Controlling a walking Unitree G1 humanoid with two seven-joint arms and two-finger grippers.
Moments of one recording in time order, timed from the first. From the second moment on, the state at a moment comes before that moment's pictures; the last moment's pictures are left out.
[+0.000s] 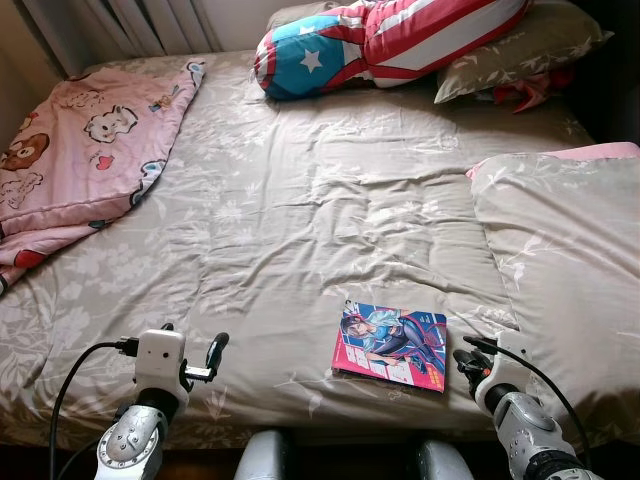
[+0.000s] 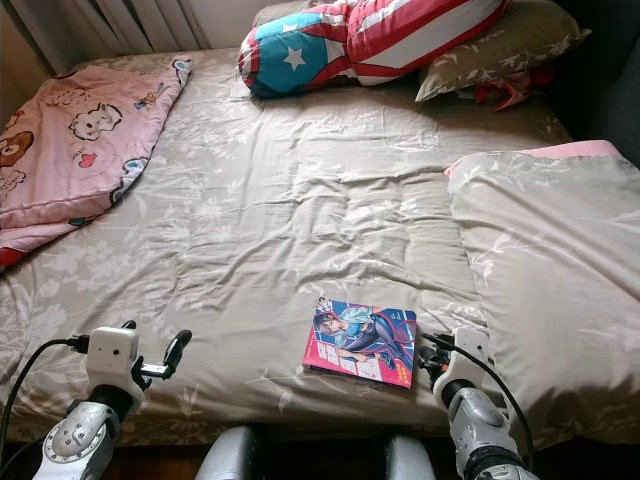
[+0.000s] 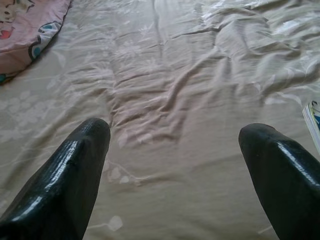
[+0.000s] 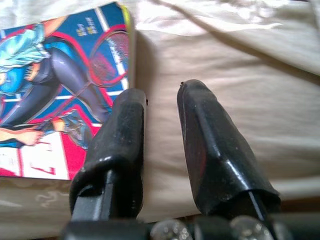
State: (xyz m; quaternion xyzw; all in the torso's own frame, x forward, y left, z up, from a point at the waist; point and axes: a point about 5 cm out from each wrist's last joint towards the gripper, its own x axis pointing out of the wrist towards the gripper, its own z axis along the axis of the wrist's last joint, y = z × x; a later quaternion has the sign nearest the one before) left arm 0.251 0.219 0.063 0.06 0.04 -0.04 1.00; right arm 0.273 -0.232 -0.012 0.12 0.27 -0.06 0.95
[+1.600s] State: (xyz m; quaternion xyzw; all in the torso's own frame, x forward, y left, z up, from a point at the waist) left arm 0.215 0.232 -0.054 0.02 0.37 0.03 0.93; right arm 0.170 -0.198 -0.085 0.09 0.41 -0.10 0.90
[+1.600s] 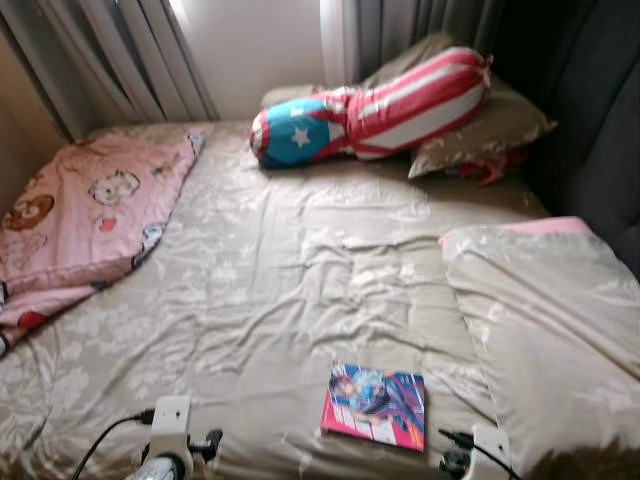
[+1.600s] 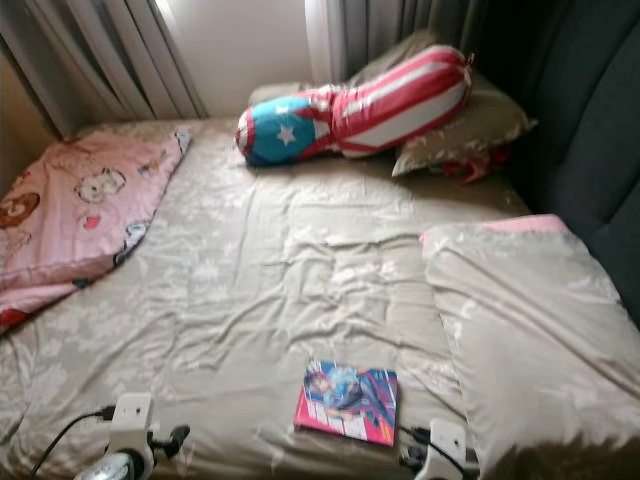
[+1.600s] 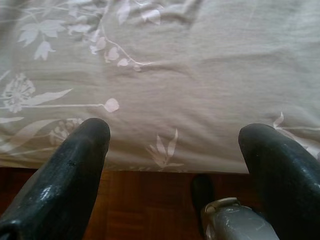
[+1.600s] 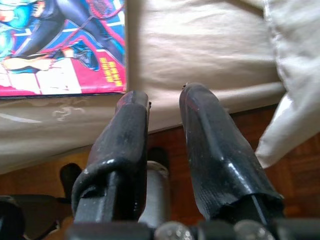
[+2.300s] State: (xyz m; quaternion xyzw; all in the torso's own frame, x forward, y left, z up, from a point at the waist) left arm 0.207 0.215 -0.065 0.03 0.39 0.03 0.92; right arm 0.177 -0.178 -0.086 0.09 0.43 -0.05 0.90
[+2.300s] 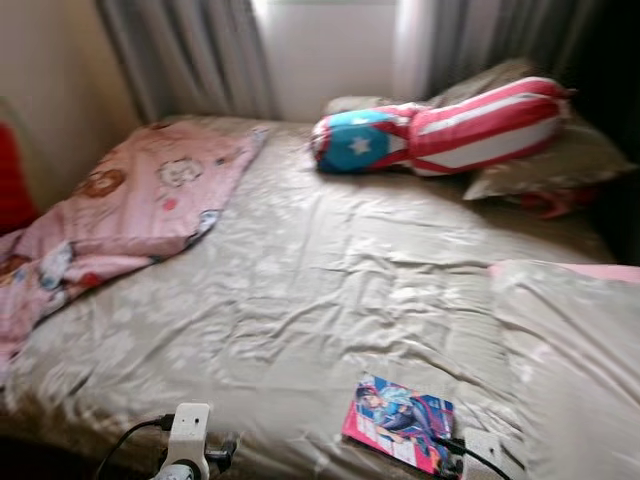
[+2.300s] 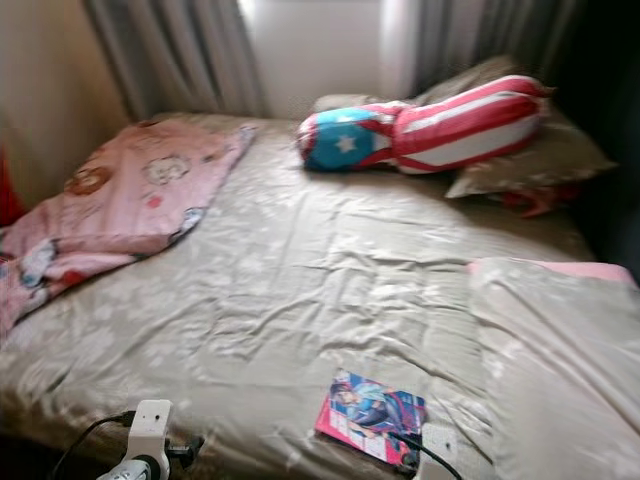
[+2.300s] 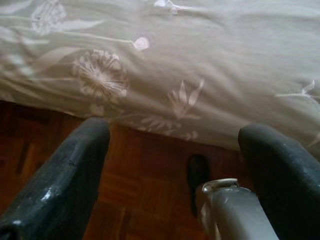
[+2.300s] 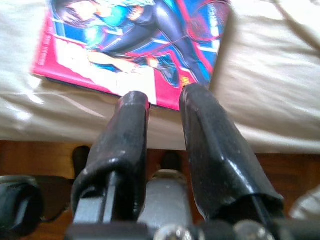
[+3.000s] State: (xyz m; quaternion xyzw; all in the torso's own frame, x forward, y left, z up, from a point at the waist) left arm 0.212 0.208 -0.064 0.03 0.39 0.03 0.92; right arm 0.167 -0.176 -0.091 0.07 0.45 -0.04 0.89
